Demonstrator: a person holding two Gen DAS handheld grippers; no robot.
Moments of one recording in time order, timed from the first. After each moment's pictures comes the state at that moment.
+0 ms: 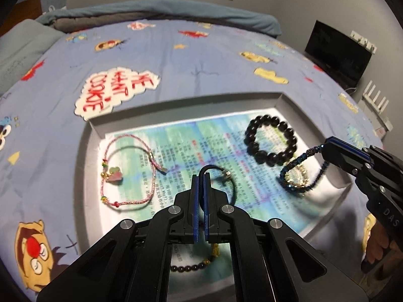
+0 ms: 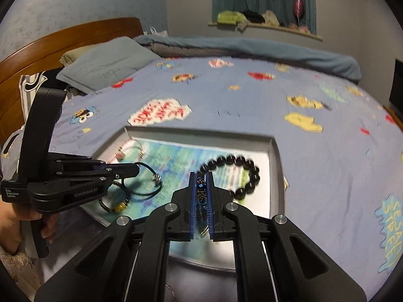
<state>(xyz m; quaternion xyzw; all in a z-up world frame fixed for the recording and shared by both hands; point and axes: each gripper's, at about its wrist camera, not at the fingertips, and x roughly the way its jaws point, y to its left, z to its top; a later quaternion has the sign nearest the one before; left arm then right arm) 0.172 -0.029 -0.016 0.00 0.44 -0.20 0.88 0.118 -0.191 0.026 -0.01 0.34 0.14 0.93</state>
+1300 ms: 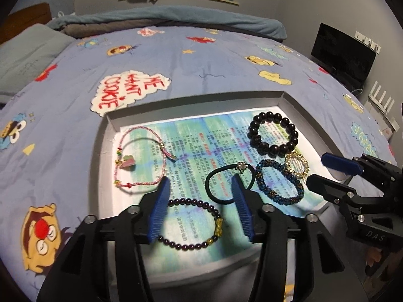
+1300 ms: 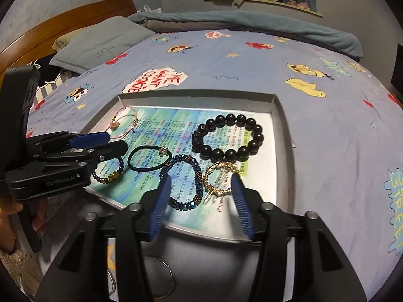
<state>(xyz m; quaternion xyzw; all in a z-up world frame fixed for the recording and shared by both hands) 0.142 -0.019 -0.006 0.01 0.41 -0.17 0.90 0.113 -0.192 0.001 -0.01 0.40 0.13 0.91</state>
